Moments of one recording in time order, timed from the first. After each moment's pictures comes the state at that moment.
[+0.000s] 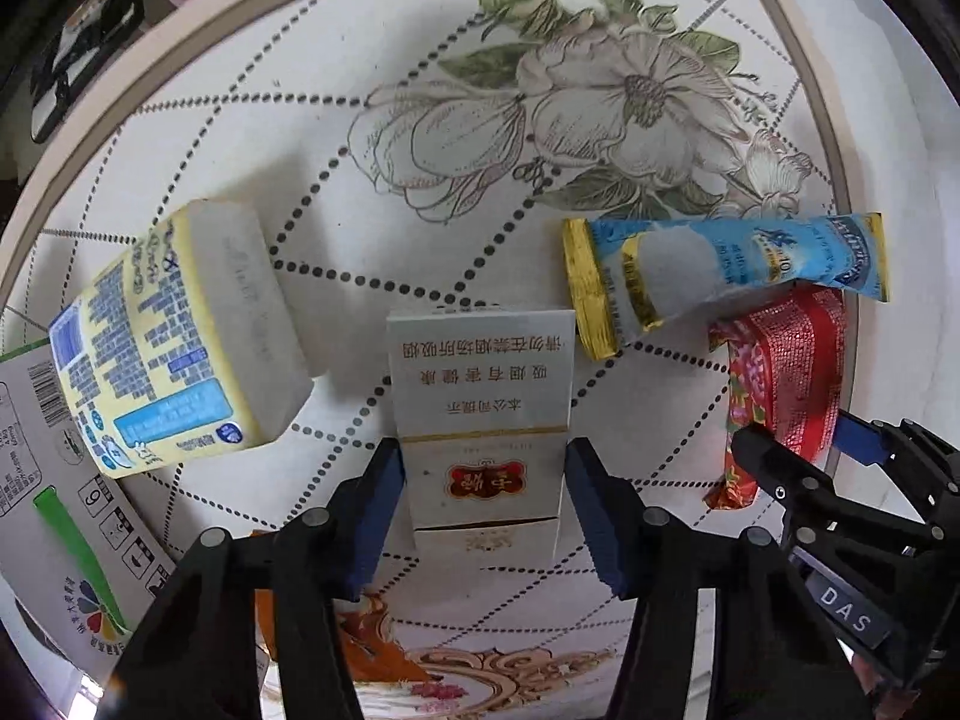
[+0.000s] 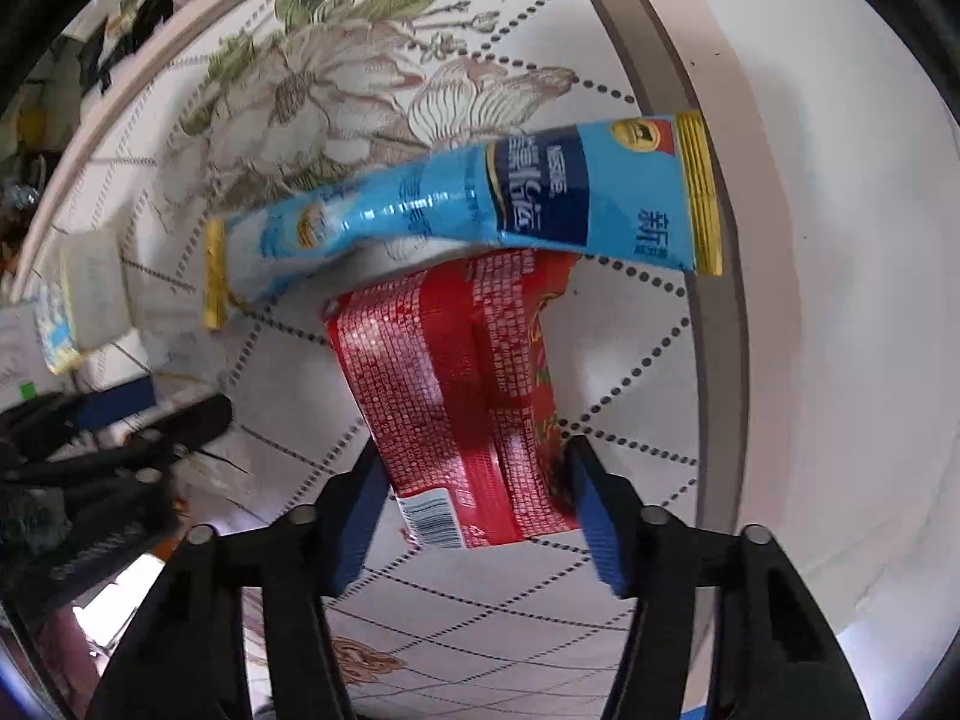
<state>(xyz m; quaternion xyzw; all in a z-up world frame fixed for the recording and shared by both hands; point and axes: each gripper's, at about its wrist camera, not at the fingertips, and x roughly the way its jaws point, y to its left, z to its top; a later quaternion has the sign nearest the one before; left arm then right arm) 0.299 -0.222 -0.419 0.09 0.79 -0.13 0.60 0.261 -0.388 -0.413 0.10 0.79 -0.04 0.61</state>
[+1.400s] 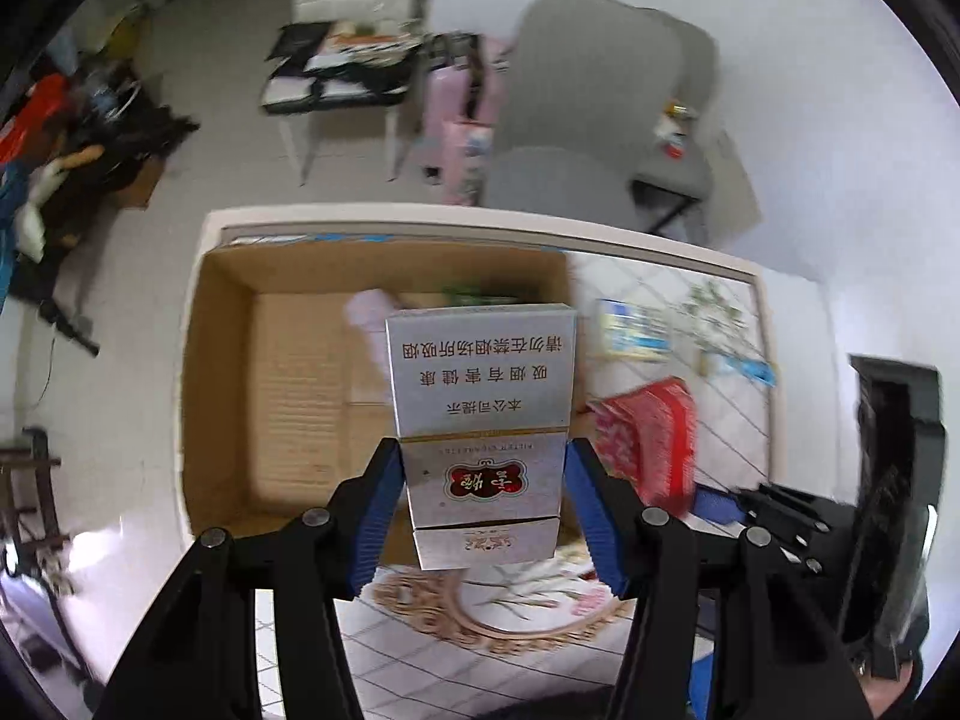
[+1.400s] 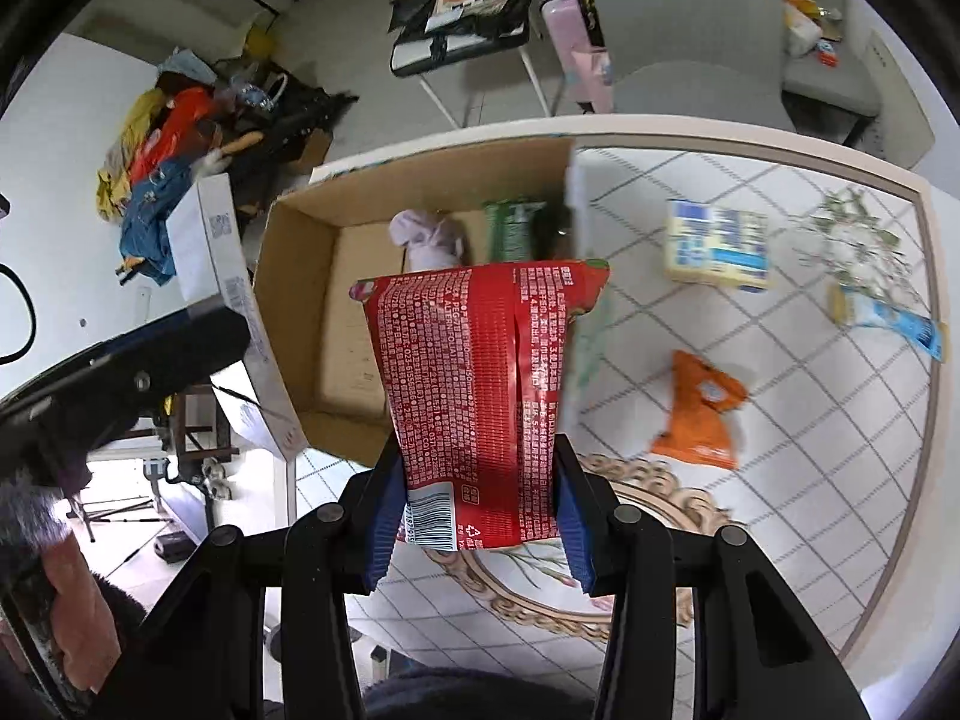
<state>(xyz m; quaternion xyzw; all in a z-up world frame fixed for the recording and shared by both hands) 0.226 0.142 -0.159 -0.09 0.64 -0.04 0.76 0.204 -0.036 -0.203 0.08 0.69 0.18 0.69</state>
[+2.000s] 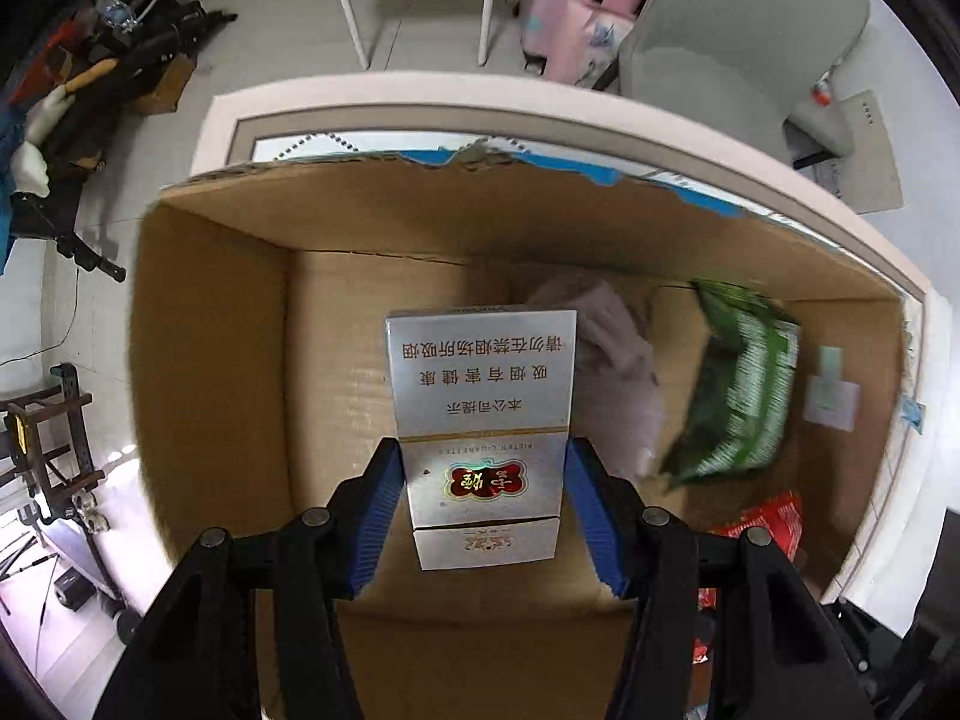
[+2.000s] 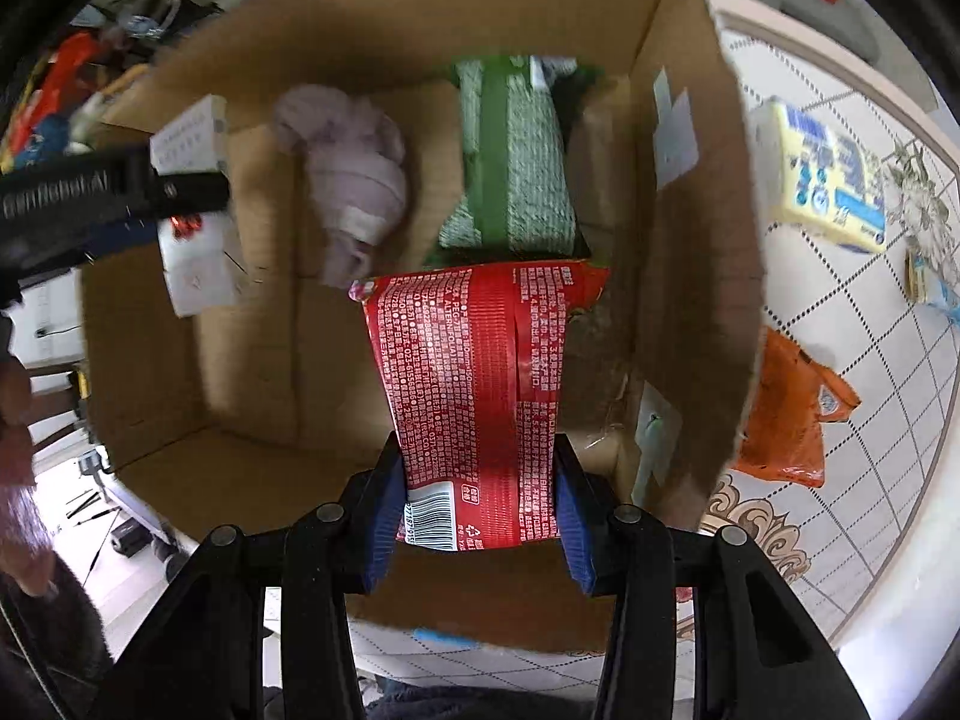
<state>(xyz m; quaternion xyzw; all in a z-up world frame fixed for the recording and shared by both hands) 0.316 0.222 -0.334 -0.07 0.75 0.02 0.66 0.237 0.036 -0.356 0.02 0.79 0.08 0.61</state>
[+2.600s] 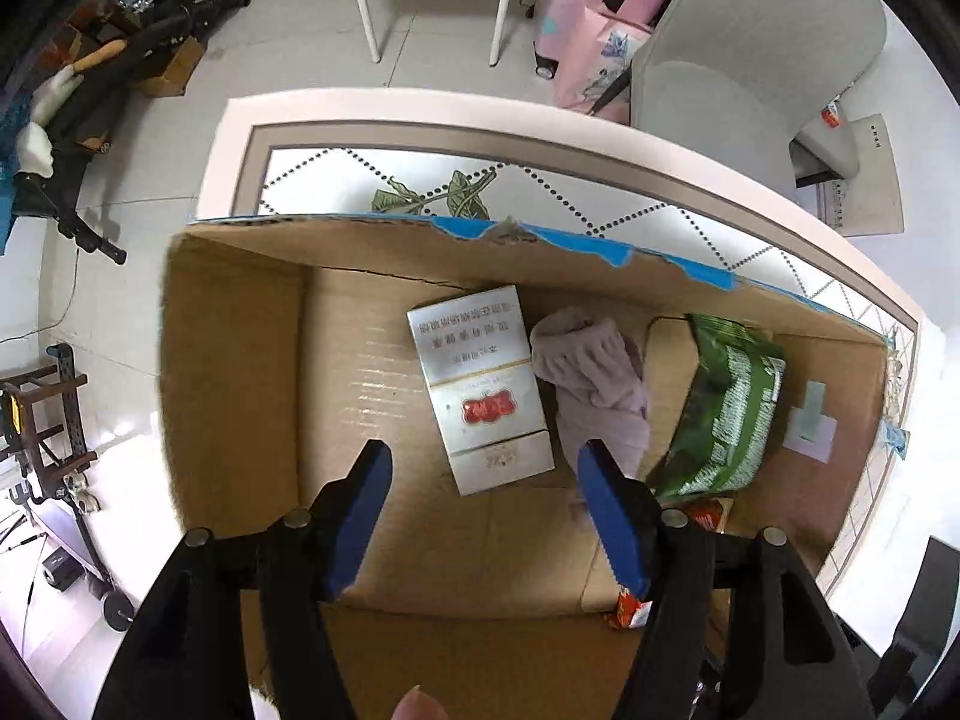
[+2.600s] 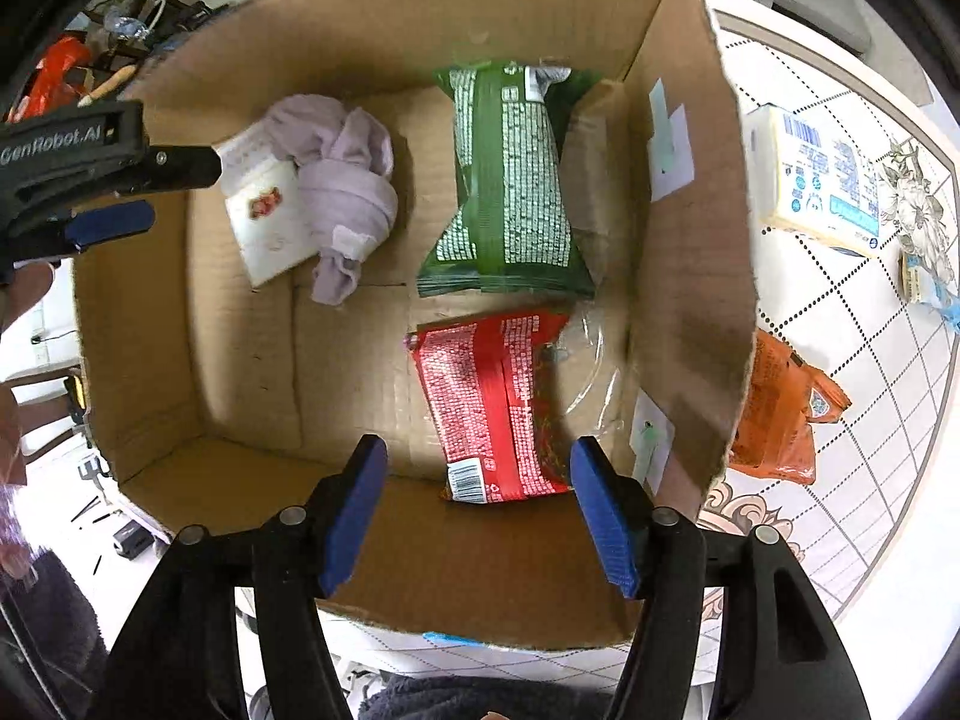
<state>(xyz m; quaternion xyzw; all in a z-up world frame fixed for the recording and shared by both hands) 0.315 0.225 -0.300 -0.09 0.75 0.03 0.66 0.255 0.042 -0.332 0.02 0.79 0.08 0.61</state>
